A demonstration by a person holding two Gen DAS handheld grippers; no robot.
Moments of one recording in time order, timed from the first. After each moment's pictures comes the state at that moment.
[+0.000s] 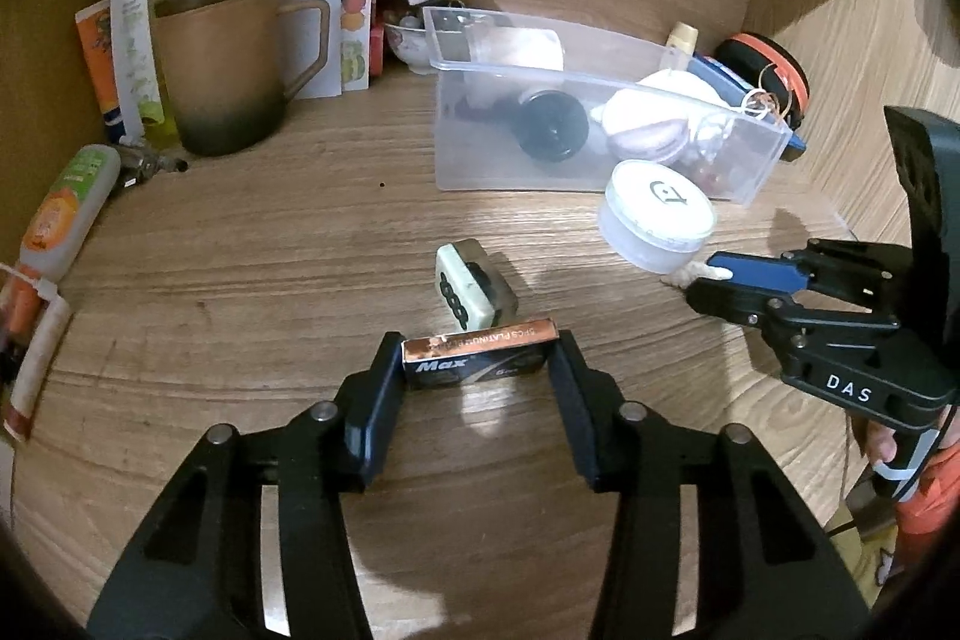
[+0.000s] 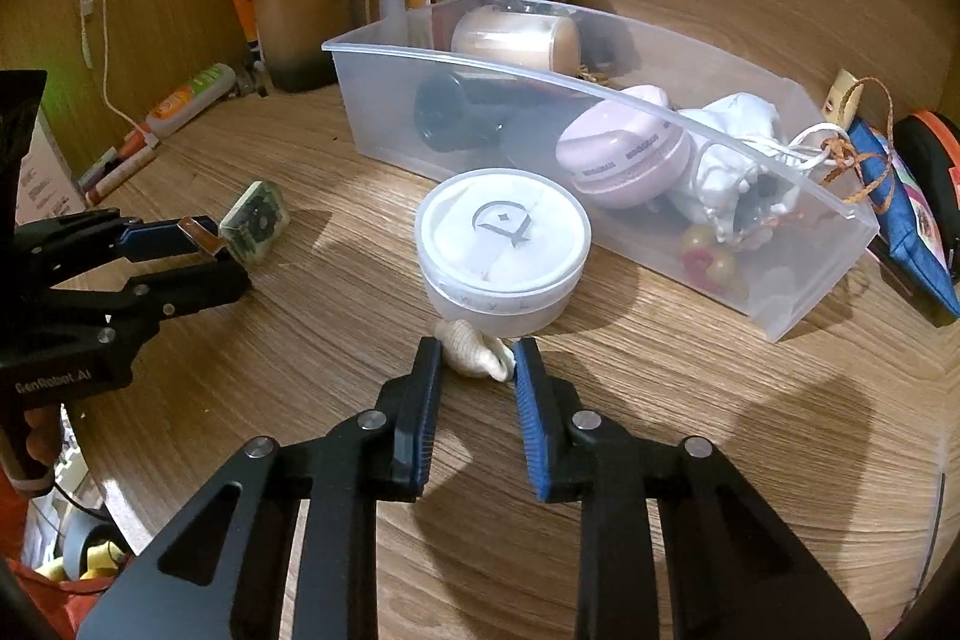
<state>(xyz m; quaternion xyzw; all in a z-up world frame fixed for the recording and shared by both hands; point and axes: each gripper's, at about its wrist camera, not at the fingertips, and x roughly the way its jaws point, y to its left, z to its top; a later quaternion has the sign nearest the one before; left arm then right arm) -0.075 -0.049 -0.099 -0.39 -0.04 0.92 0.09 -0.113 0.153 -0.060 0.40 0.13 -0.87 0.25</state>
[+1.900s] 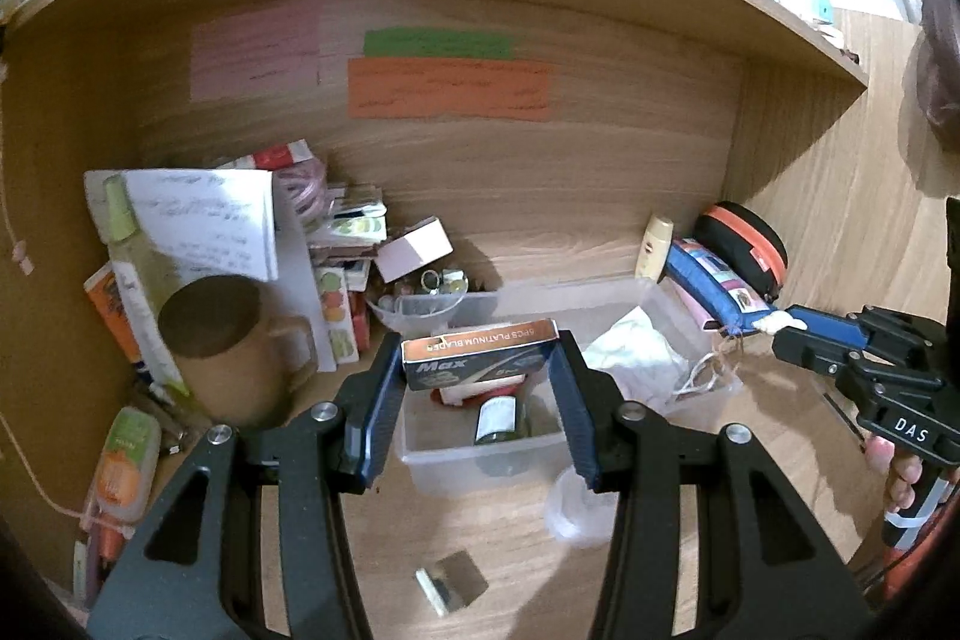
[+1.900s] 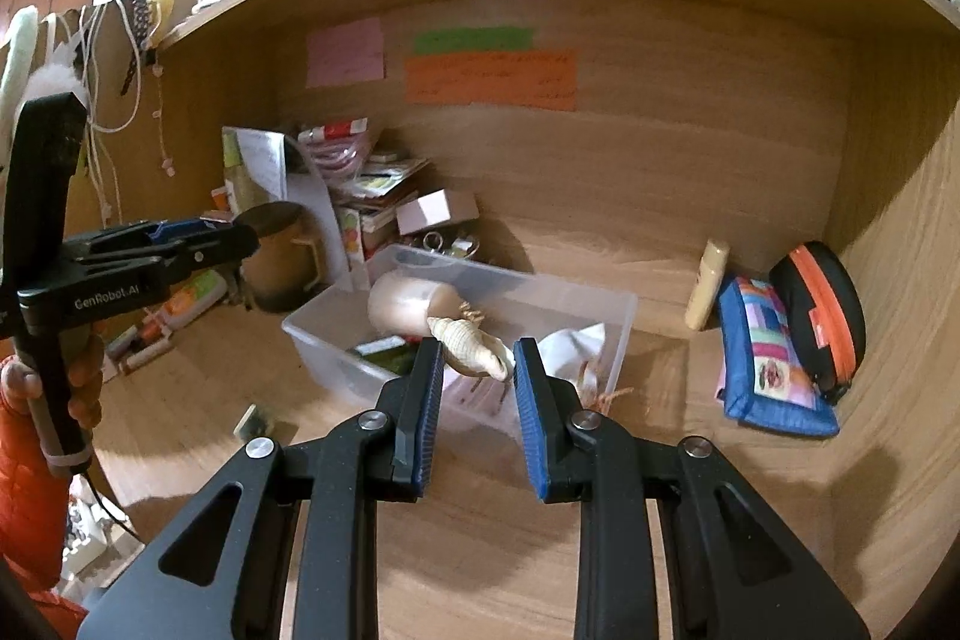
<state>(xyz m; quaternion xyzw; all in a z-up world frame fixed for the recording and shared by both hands) -0.126 -0.020 0.046 -0.24 -0.01 0.97 0.08 -0.120 0.230 0.070 0.24 0.05 -0.94 0.24</state>
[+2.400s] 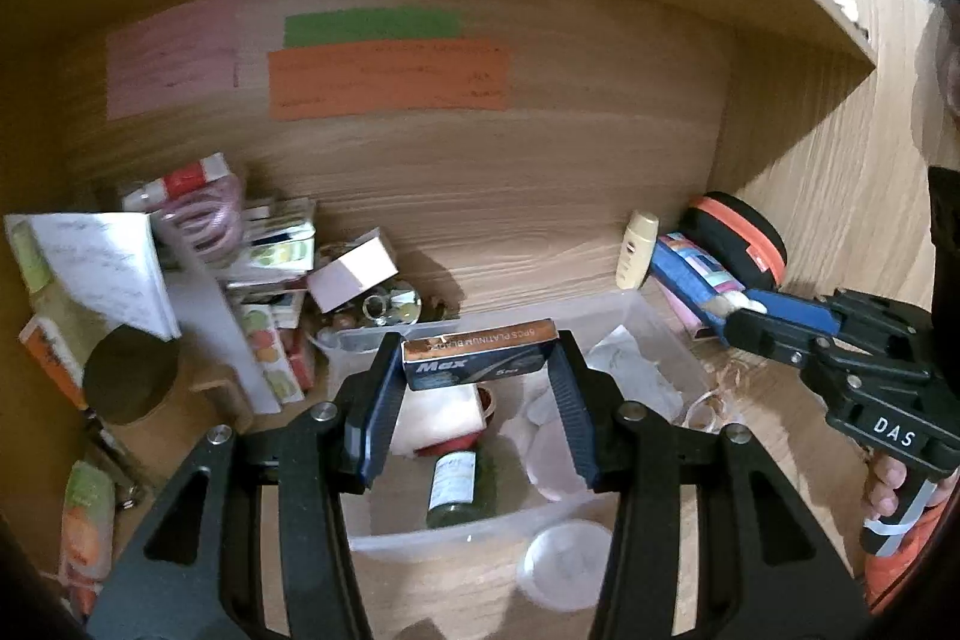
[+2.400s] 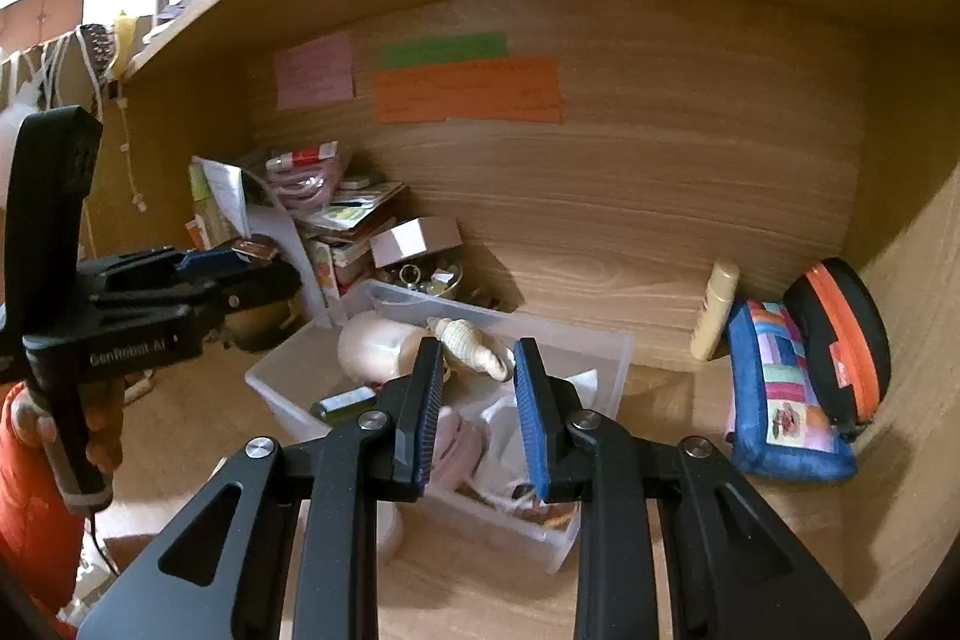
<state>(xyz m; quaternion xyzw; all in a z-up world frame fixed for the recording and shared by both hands) -0.186 0.014 0.042 -0.26 0.01 0.96 0.11 -0.176 0.232 0.069 0.24 0.03 -0.94 0.23</state>
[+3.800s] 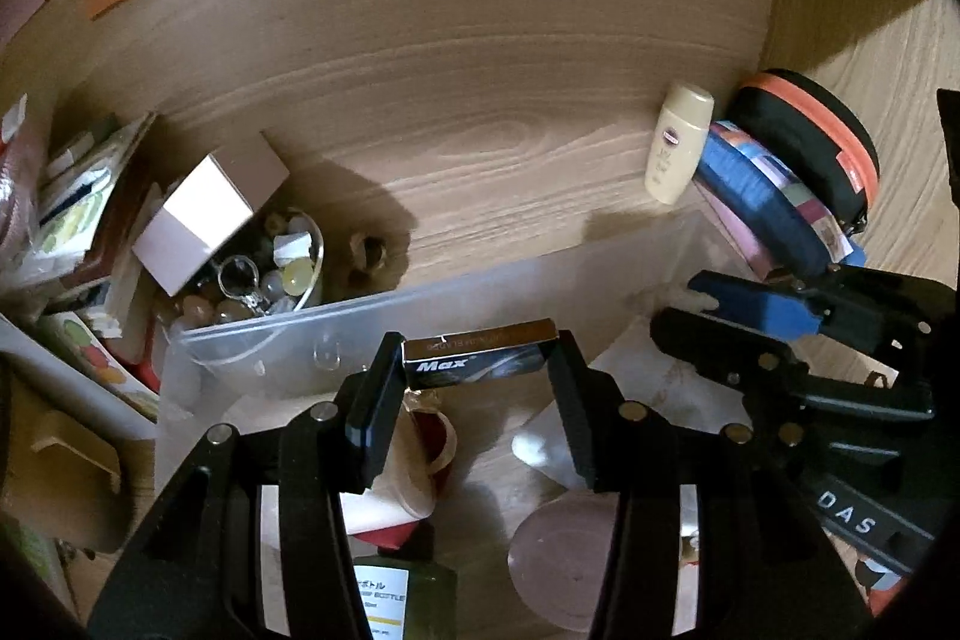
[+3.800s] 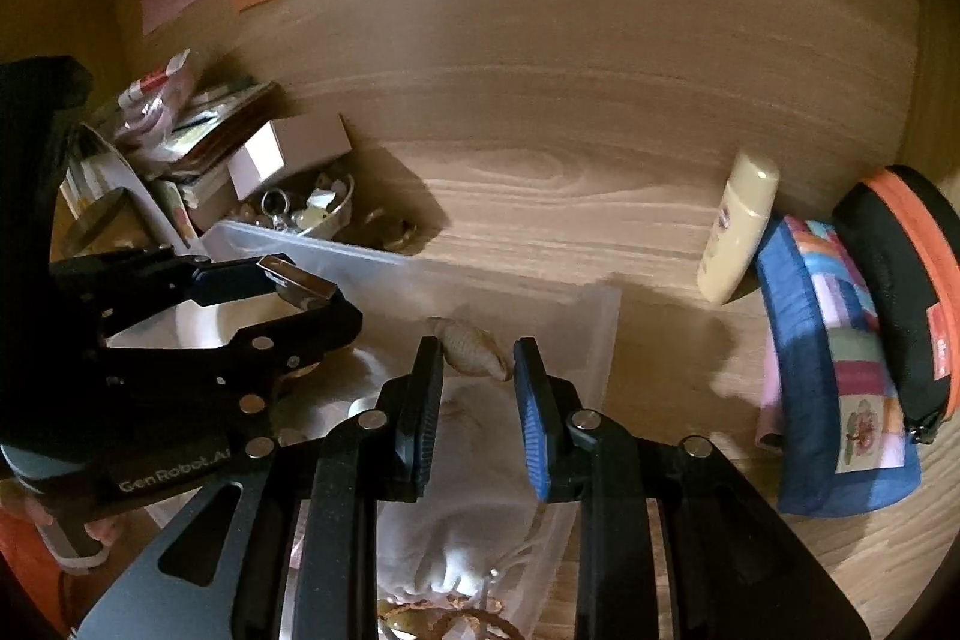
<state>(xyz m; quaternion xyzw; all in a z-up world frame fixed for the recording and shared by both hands) -0.300 0.078 -0.039 -0.39 0.05 0.91 0.12 -0.280 0.226 -0.006 0.36 0.03 -0.91 0.18</state>
